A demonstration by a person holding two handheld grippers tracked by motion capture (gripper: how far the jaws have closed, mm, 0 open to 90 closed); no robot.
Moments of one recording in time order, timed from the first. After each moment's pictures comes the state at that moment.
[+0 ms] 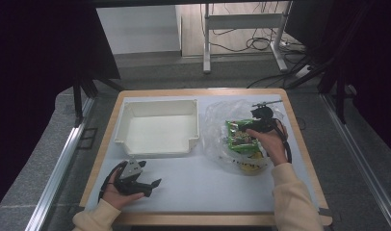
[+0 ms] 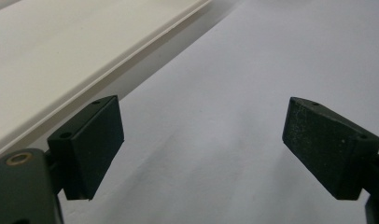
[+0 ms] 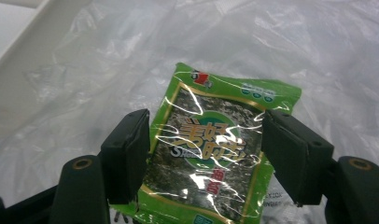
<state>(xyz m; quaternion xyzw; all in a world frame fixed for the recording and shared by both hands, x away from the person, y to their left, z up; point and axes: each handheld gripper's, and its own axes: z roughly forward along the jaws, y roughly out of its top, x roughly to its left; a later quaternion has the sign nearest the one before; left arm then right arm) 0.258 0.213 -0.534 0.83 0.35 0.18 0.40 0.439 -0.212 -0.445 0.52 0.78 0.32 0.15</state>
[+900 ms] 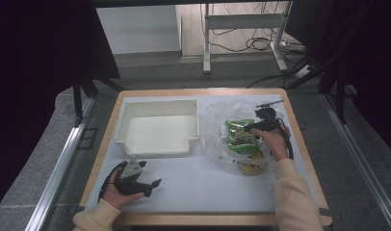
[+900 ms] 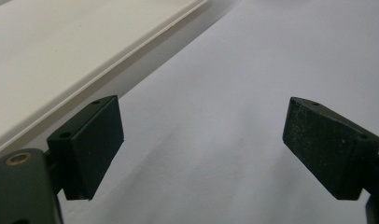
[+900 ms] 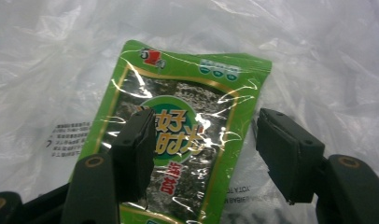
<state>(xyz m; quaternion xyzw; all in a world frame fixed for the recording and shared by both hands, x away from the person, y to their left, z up) 0.259 0.213 -0.535 0.83 0.35 0.18 0.40 0.461 -0.229 -0.467 0.56 0.77 0.28 0.13</state>
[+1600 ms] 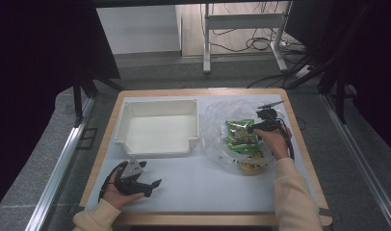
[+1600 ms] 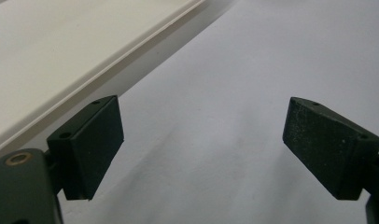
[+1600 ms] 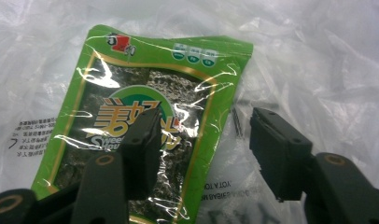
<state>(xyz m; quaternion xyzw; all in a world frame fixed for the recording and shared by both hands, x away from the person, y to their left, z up) 0.259 0.212 -0.536 0.83 0.35 0.18 0.39 0.468 -0.238 -0.478 0.58 0.77 0.25 0.13</state>
